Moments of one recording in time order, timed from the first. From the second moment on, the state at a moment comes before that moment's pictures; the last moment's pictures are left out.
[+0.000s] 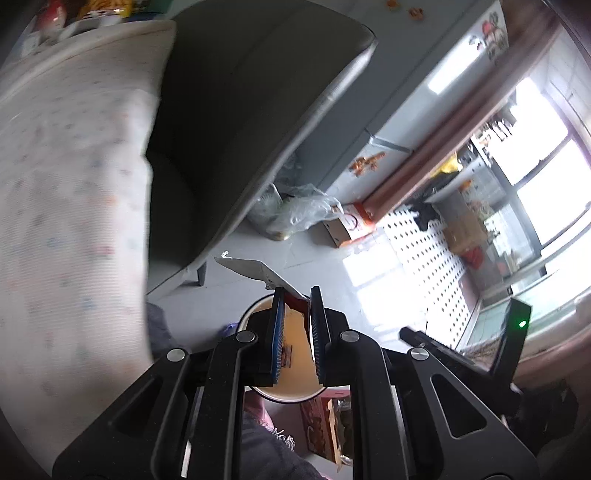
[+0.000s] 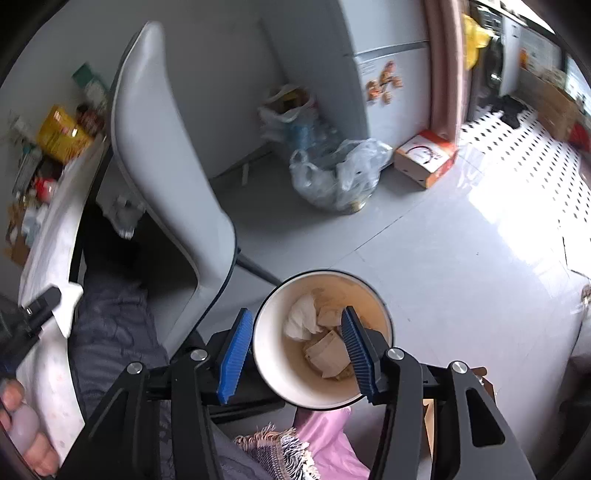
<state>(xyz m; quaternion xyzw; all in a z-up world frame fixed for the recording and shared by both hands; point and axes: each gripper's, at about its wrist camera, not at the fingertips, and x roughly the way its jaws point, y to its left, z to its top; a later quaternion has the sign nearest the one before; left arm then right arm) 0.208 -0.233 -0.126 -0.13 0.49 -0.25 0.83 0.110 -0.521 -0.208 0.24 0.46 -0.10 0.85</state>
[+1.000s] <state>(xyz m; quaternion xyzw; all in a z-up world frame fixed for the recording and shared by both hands) 0.209 -0.331 -0.135 -0.09 0.53 -0.33 0.78 0.050 -0.577 -0.172 0.28 0.40 -0.13 0.86</state>
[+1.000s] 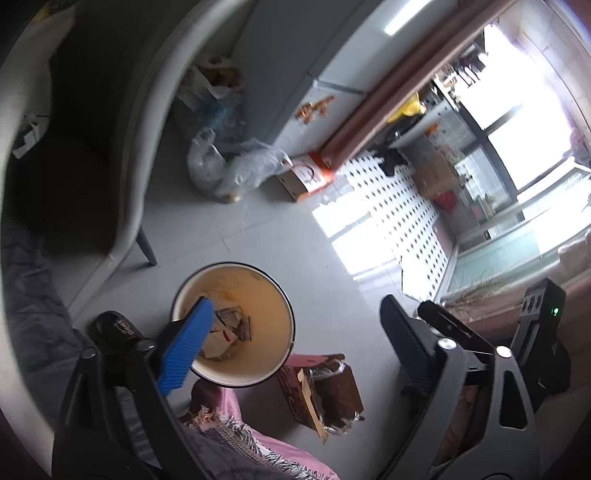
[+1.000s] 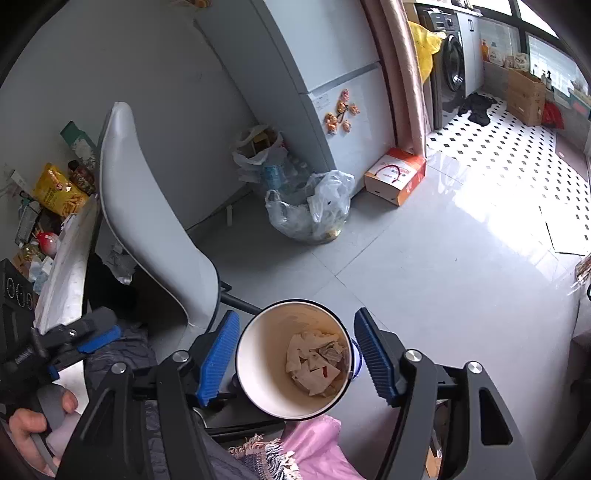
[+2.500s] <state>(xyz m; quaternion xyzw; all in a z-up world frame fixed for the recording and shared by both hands) 0.112 -0.083 0.018 -0.08 0.32 -0.16 0.93 0.050 -0.350 0.003 0.14 0.29 -0.10 0.94</state>
